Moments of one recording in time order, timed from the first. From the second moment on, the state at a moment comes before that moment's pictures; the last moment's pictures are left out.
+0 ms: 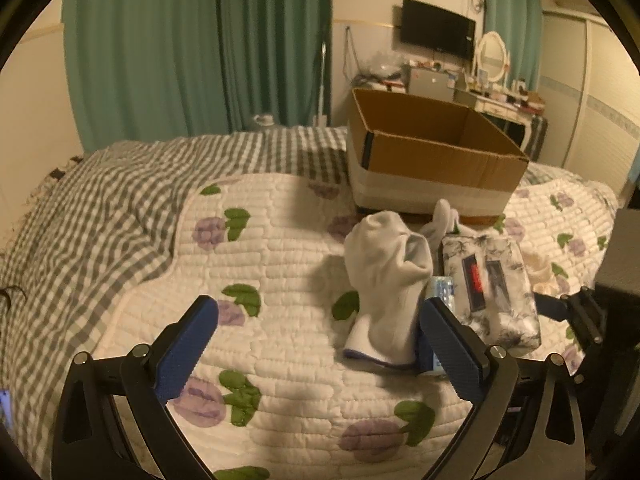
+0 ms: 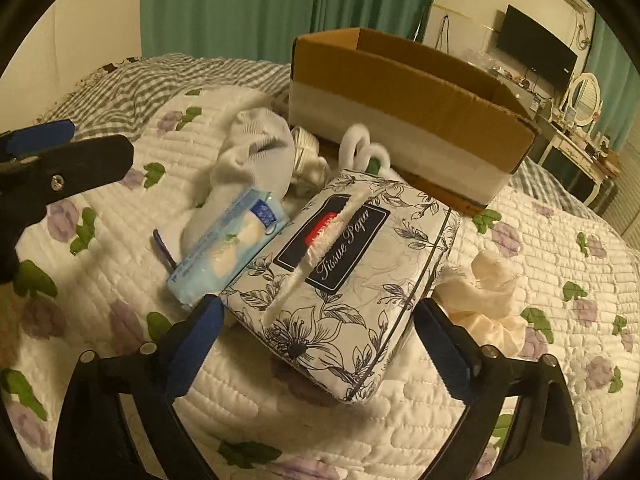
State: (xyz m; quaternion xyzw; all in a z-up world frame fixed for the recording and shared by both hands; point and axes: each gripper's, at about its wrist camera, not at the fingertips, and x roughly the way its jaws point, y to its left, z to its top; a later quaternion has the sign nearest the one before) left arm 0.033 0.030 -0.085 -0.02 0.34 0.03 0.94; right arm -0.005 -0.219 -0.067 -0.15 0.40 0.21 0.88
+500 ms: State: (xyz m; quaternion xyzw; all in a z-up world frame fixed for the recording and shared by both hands) left arm 0.026 -0.019 -0.096 0.00 0.37 -0.04 0.93; right arm -0.023 -0.281 -0.003 -0.06 0.32 0.20 0.92
